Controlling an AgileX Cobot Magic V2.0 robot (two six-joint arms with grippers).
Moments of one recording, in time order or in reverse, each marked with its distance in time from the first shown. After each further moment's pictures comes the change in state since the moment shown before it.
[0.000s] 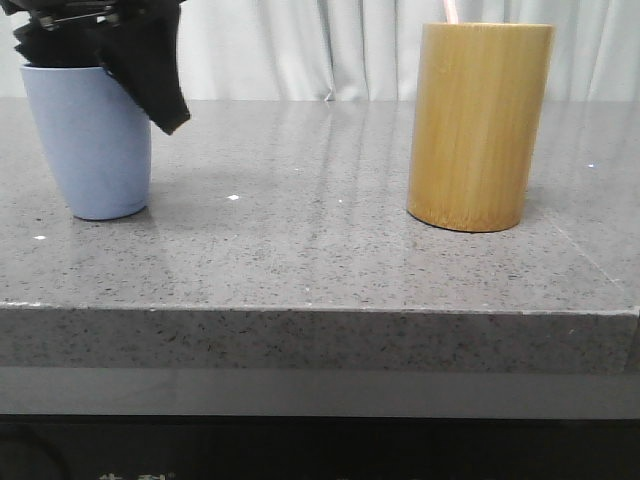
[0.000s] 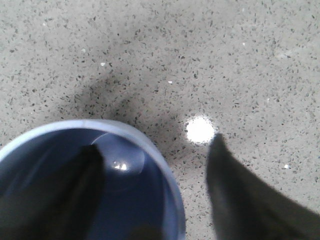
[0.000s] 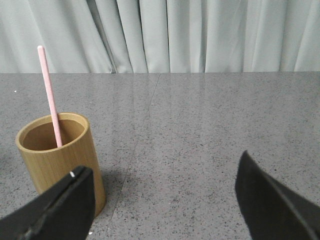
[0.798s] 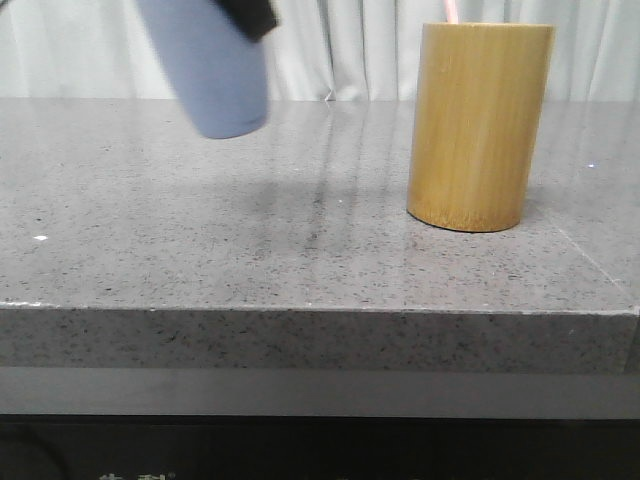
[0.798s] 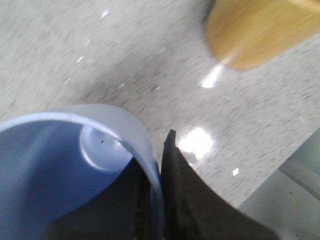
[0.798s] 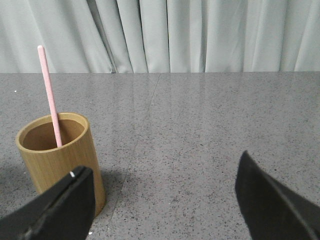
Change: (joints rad) left arm -0.235 0.068 -0.296 0.009 0.136 0.004; right arm 0.000 0.000 0.000 0.000 0.000 0.000
